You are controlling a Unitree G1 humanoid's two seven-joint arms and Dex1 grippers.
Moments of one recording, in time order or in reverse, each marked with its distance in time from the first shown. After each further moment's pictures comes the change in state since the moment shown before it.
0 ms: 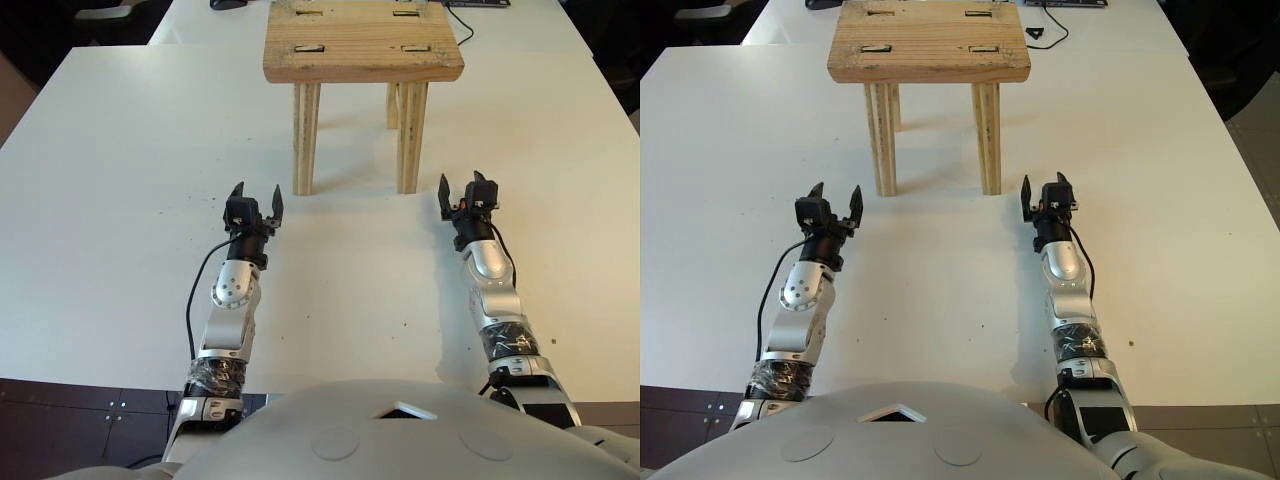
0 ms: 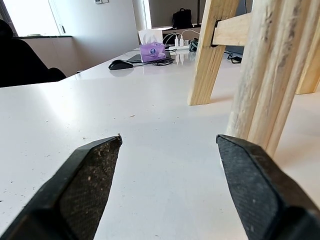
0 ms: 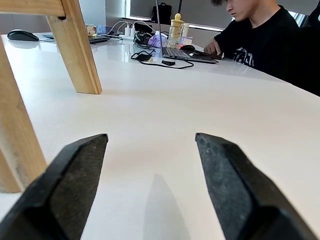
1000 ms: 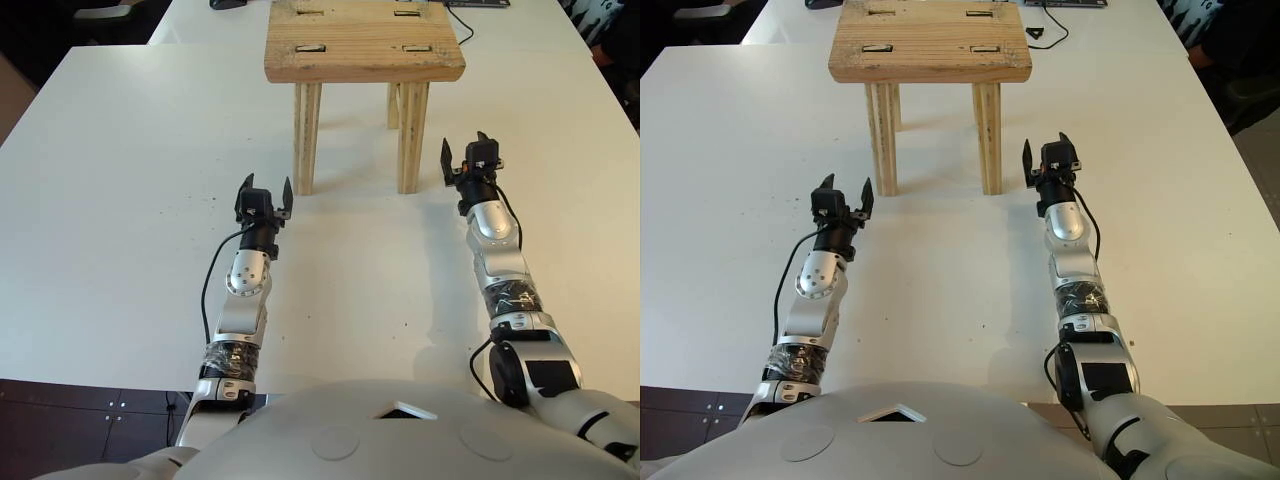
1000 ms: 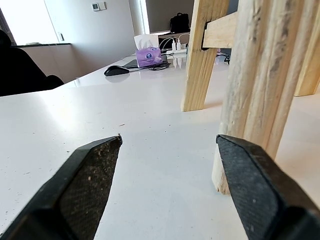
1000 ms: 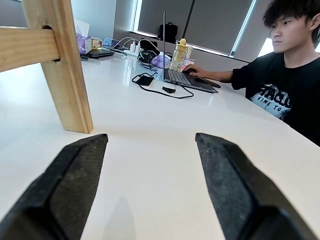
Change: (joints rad) left arm -0.087 -0.039 0.014 0.099 0.074 -0.041 -0.004; right arm -0.232 -0.047 -0.049 0.167 -0.067 0.004 0.026
